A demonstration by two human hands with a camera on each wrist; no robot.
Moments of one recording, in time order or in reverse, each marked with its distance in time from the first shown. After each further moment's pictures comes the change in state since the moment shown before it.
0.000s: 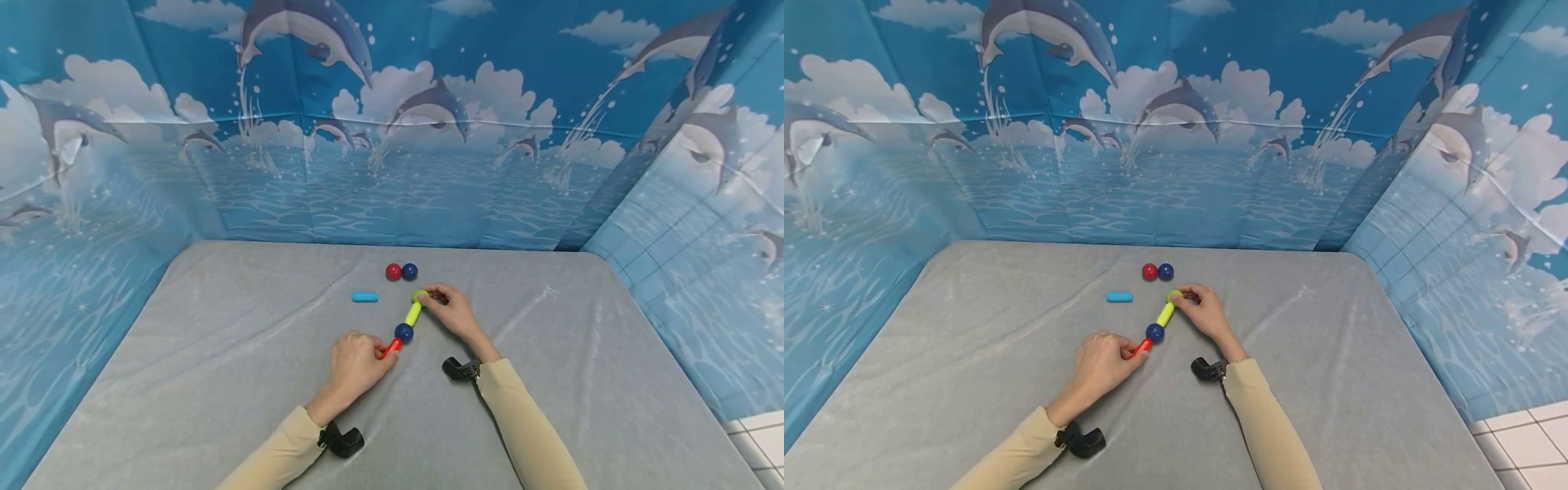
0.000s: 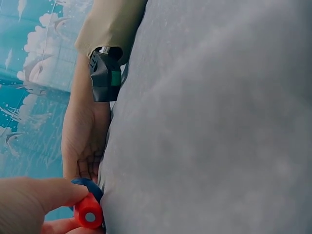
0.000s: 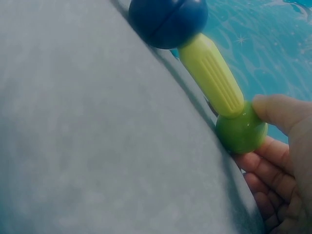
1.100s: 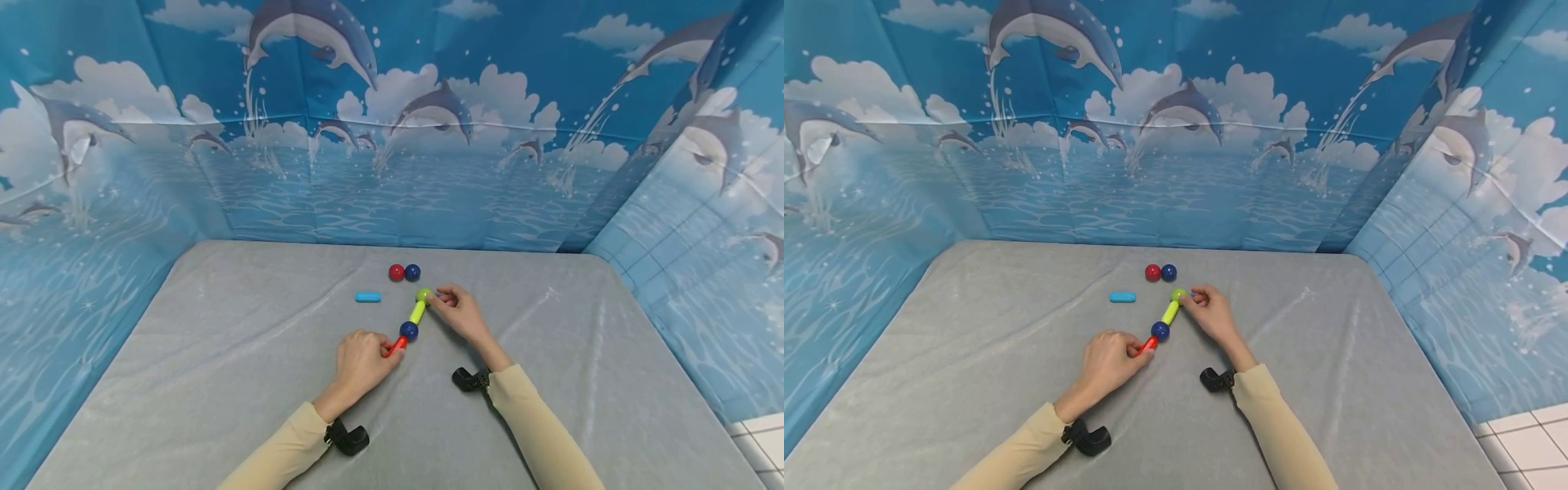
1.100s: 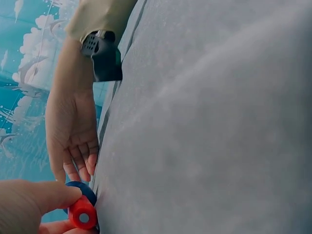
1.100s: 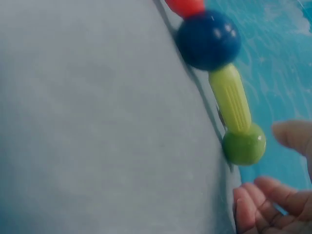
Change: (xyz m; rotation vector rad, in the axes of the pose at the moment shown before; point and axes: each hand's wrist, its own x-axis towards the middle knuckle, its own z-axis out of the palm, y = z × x) left_hand 0.004 0.002 0.004 -0.024 0.002 -0.001; right_hand -0.013 -0.019 -0.010 -0.005 0.035 0.130
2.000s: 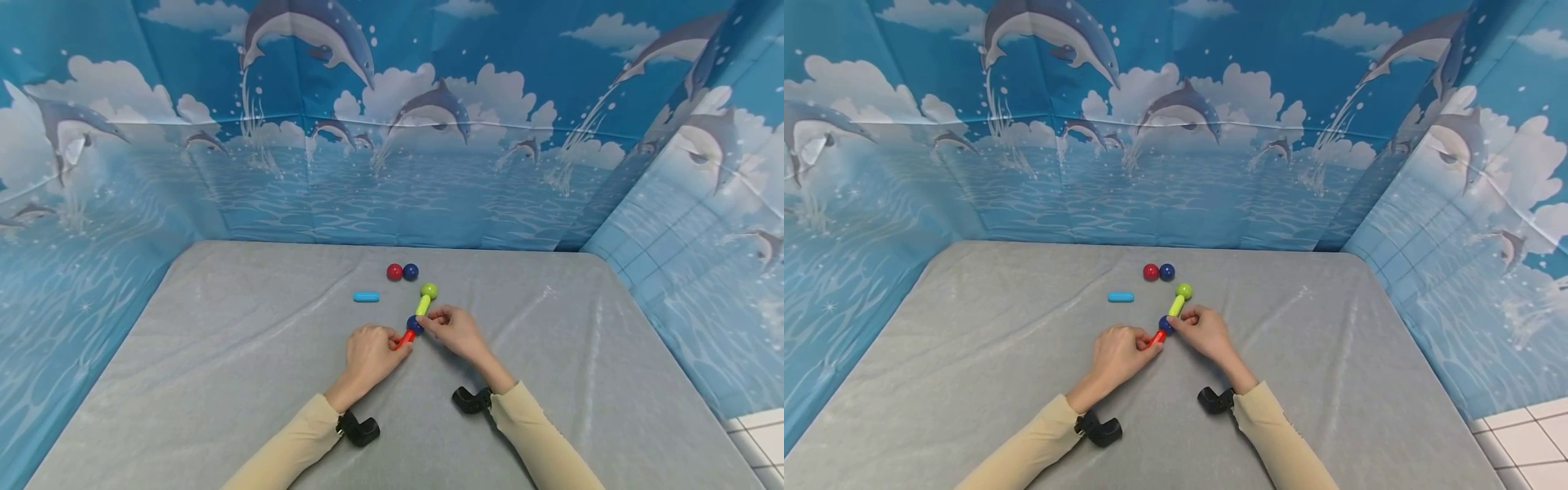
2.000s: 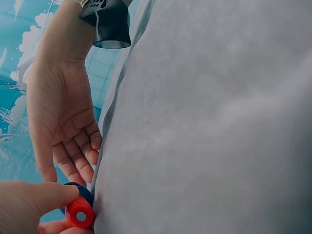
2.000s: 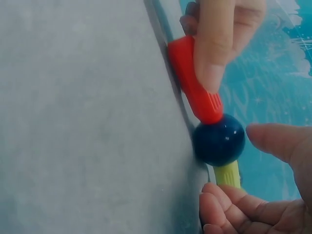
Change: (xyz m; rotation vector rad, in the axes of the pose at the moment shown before) left_hand 0.014 0.008 0.011 -0.023 0.022 0.030; right_hand -0.036 -0.024 0.002 -0.116 -0.108 0.093
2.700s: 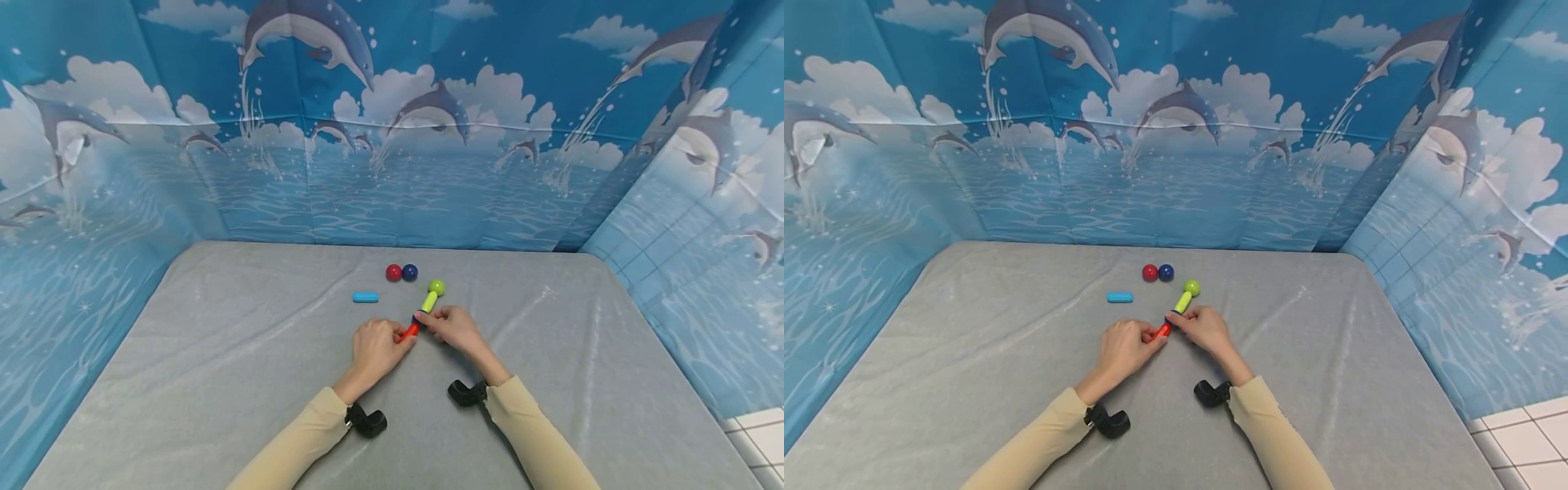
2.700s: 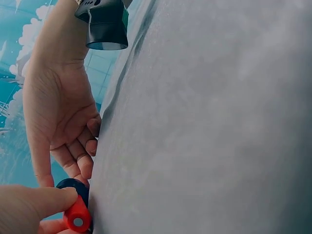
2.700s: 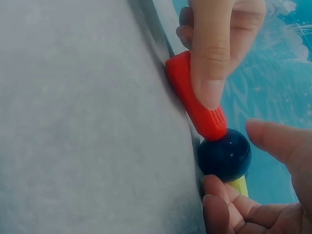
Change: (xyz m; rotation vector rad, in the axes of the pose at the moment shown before) left_hand 0.013 0.005 0.006 0.012 -0.030 -0.028; right_hand 0.008 -0.001 0.000 0.037 -0.032 0.096
